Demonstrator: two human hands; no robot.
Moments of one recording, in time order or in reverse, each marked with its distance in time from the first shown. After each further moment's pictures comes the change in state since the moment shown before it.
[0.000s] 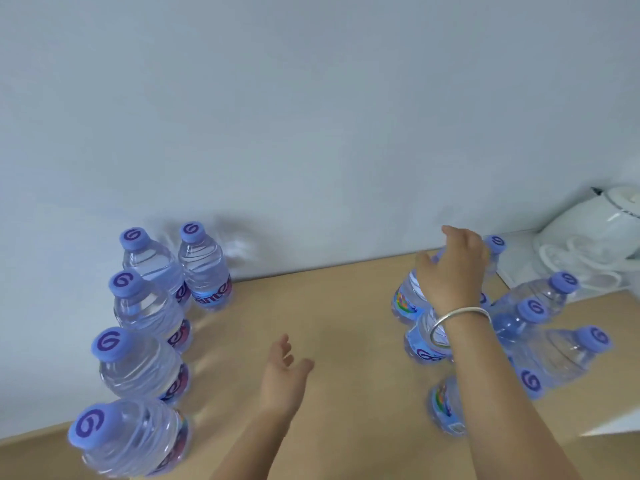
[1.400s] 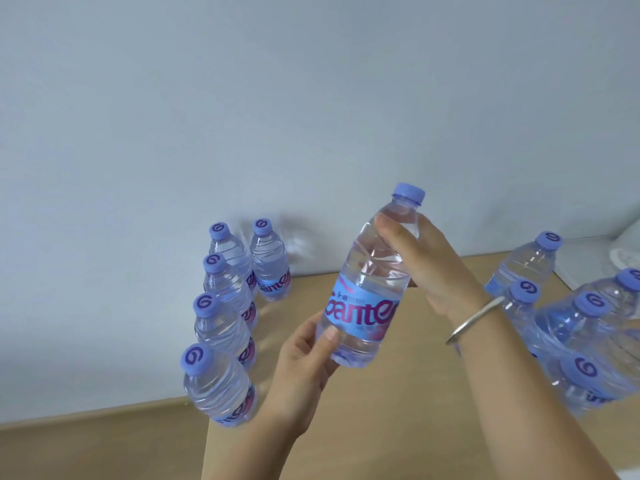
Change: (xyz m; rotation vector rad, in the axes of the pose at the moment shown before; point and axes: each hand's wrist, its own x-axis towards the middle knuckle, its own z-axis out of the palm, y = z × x) left_hand -0.085 0.047 -0.056 -0.503 -0.299 0.320; right_hand -0.067 -0.097 -0.040 0.978 -0.663 -0.131
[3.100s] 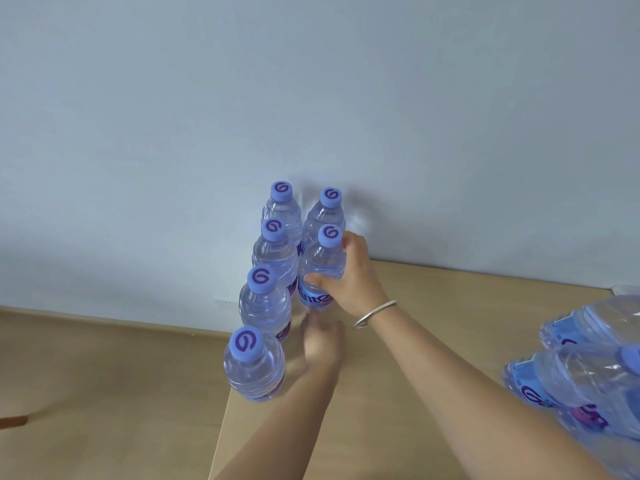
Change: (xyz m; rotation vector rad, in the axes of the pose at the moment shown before) left_hand 0.076 -0.061 -0.065 0.360 0.722 -0.313; right_hand 0.070 0.138 0.142 -0.410 -0.221 -0.187
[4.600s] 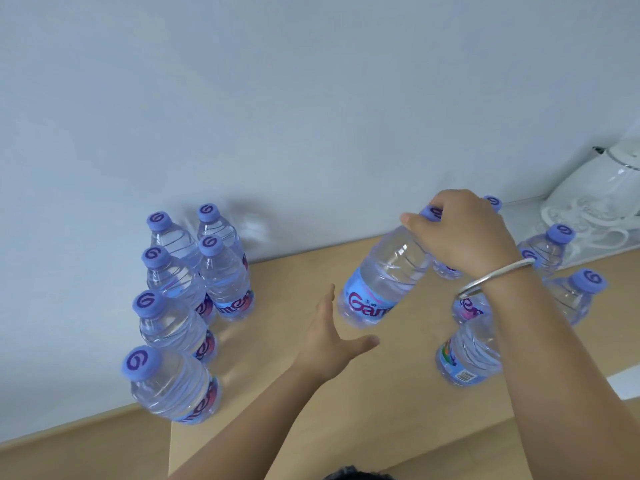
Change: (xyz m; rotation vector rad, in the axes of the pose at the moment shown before) left_hand -0.086 0.001 0.052 0.465 -0.667 0.502; right_hand -0.120 -0.063 -0.236 -0.582 0.465 0.470
